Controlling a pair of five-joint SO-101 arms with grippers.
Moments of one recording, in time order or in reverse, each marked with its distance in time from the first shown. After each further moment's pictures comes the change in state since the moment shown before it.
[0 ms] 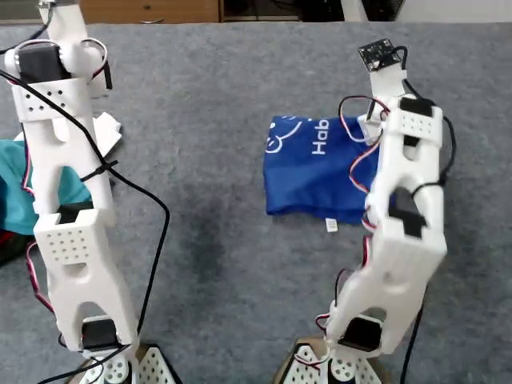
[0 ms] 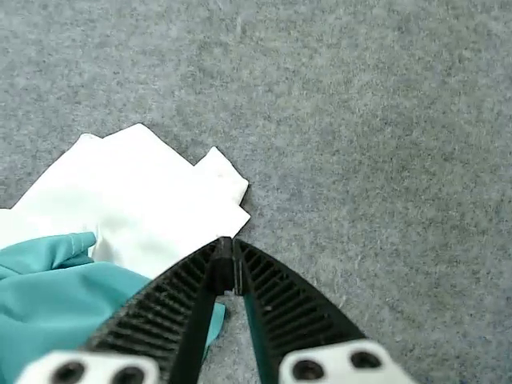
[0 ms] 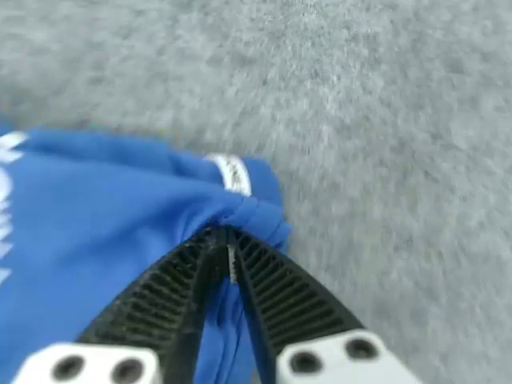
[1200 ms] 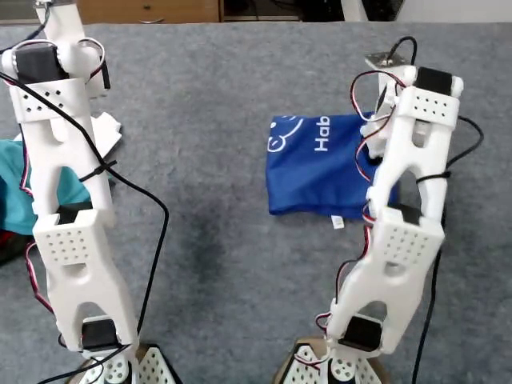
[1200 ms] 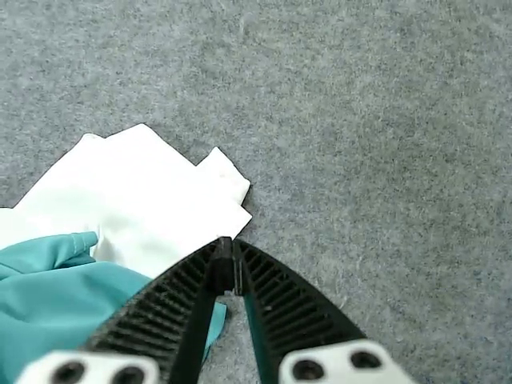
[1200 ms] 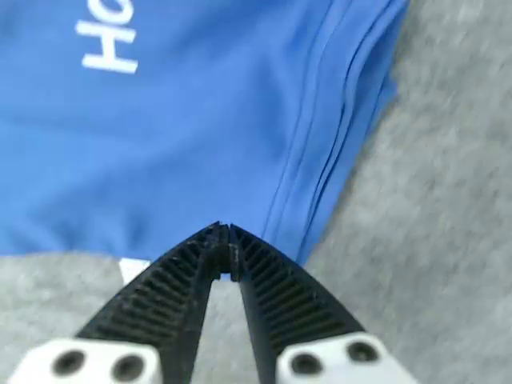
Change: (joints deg) left arm -0.3 0.0 0.0 0.0 0.0; right arm 0.6 -0.5 -21.3 49.7 -6.5
